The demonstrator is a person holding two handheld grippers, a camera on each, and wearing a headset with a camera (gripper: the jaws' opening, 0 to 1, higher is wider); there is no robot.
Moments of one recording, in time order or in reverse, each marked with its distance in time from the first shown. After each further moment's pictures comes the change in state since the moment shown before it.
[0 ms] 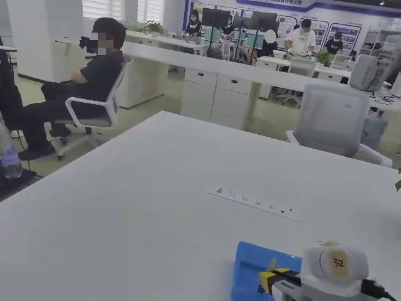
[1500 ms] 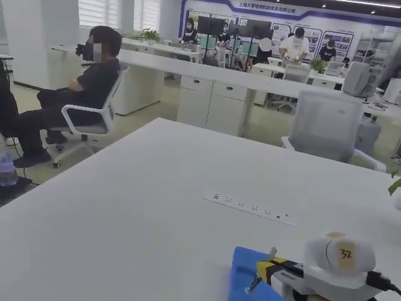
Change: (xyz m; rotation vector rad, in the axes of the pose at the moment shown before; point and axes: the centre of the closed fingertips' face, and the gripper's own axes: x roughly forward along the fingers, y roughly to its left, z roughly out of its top) left arm 0.001 -0.002 0.002 0.005 -0.007 -0.009; right arm 0.004 0.007 0.021 -0.008 -0.044 0.025
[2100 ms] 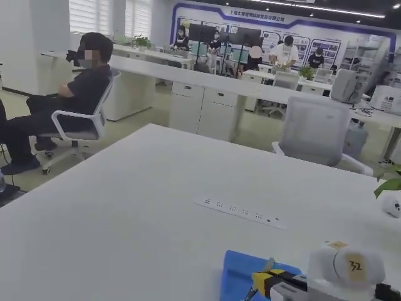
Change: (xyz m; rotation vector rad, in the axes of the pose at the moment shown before) left arm 0.000 0.001 0.004 -0.003 -0.021 0.007; right arm -0.032 0.011 0.007 0.027 -0.028 0.041
